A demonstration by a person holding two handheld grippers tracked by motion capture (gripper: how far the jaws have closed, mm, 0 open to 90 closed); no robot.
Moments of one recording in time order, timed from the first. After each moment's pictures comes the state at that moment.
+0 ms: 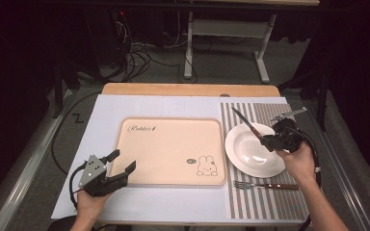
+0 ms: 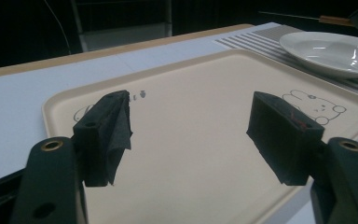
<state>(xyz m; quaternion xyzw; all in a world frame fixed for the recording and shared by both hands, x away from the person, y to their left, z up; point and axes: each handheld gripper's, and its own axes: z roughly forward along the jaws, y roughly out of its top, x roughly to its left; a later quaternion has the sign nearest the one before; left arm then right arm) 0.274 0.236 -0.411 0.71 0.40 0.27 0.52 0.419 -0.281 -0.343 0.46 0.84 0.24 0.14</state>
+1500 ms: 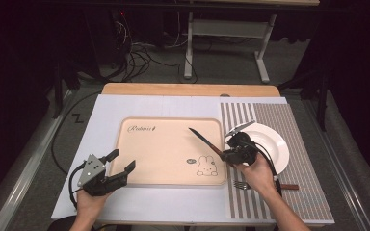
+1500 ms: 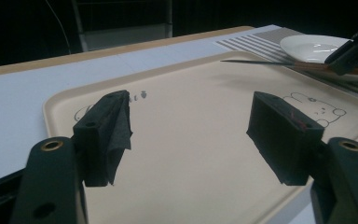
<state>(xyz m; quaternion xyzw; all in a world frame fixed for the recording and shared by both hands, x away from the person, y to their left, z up) 0.275 0.237 -0.411 0.71 0.40 0.27 0.52 0.396 -0.171 -0.375 0.39 0.89 0.24 0.07</state>
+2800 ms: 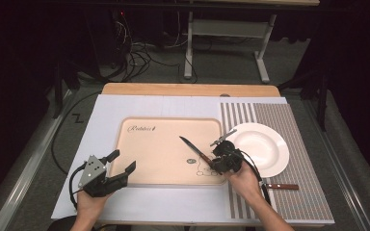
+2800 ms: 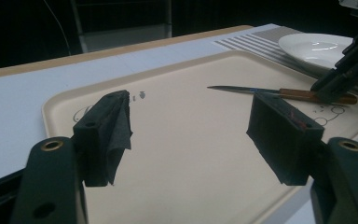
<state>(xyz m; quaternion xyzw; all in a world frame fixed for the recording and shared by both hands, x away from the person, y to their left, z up) 0.273 0.236 -0.410 0.71 0.40 0.27 0.52 0.388 -0.138 -0.405 0.38 0.90 0.21 0.06</state>
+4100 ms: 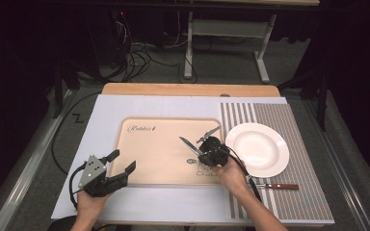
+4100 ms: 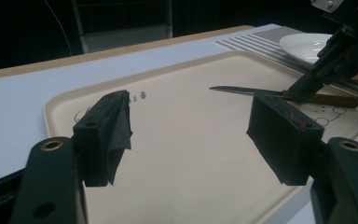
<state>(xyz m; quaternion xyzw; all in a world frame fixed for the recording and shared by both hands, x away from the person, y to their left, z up) 0.273 0.235 -0.410 0.71 0.40 0.27 0.52 0.403 -0.102 -0.409 0.34 0.91 0.22 0.08</state>
